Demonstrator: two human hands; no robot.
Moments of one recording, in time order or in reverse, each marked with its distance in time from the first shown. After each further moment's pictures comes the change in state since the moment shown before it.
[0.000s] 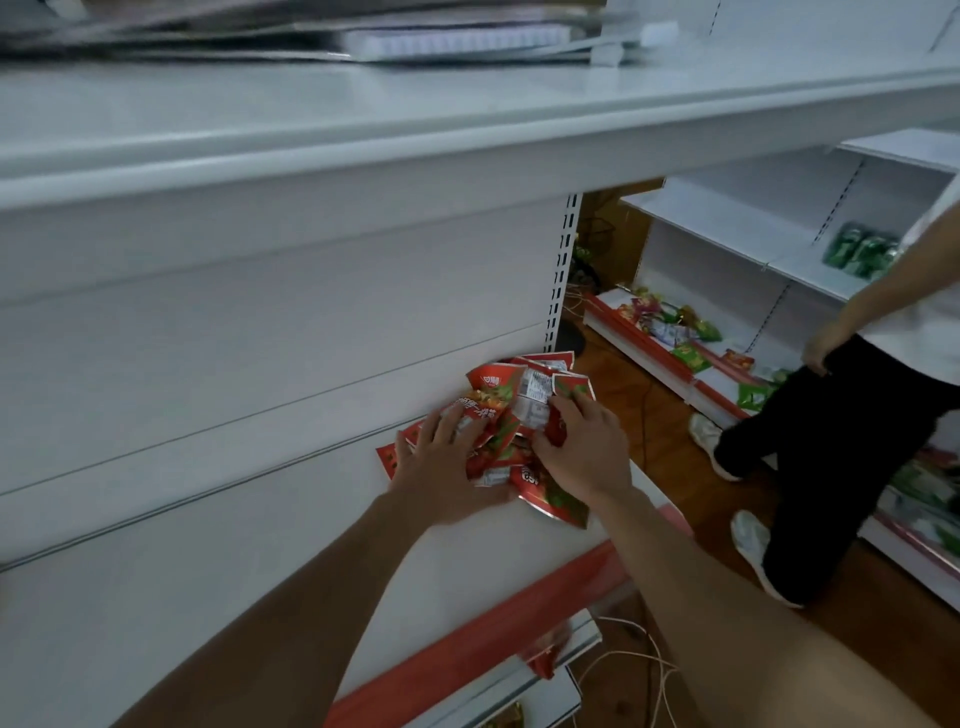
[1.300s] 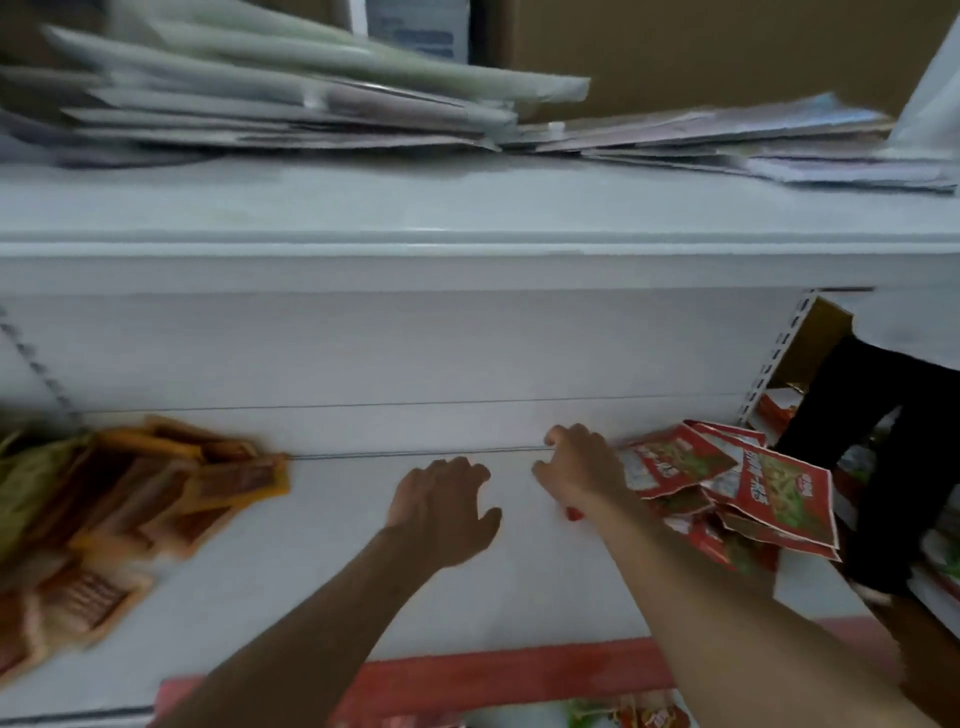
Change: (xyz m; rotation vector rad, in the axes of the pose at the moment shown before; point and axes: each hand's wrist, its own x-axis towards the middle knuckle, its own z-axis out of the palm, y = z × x) left_hand -0.169 -0.098 -0.080 0.065 0.194 -0.286; right_hand -0.037 -0.198 0.024 -0.089 -0.227 -0.323
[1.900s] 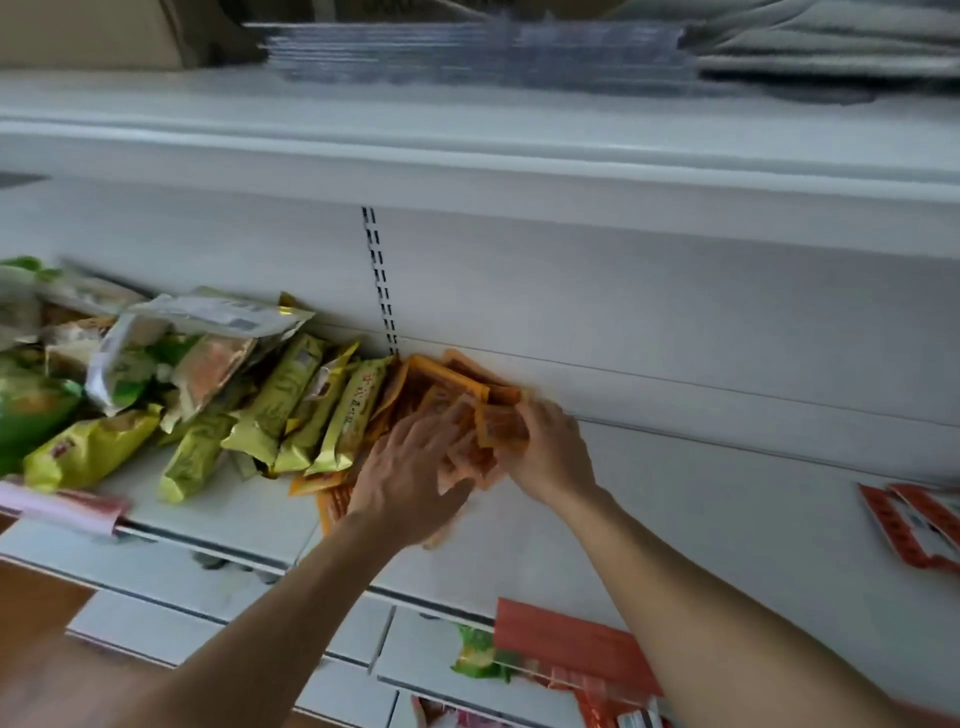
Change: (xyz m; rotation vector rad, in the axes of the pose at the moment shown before) left_hand -0.177 -0.290 -0.034 -0.071 0.158 -0.356; right_hand -0.048 -0.317 0.149 0.254 -0.108 -0.413
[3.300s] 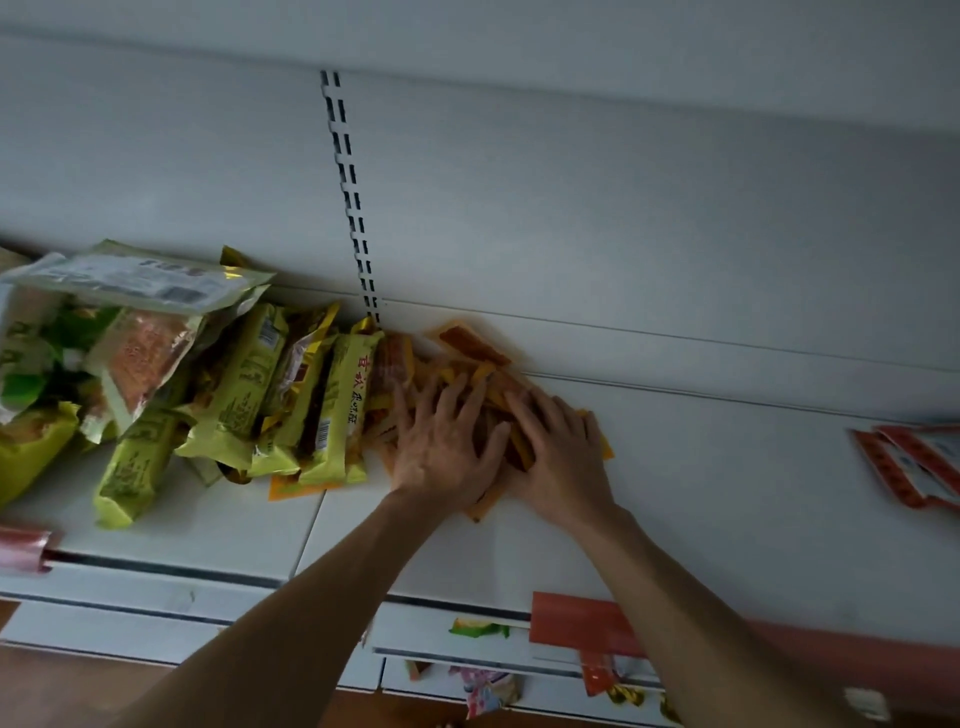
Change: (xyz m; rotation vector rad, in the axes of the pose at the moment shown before) left_hand 0.047 -0.017 0.062 -0.021 0.013 0.002; right_hand -0.021 0.007 0.046 -0.309 0.029 -0.073
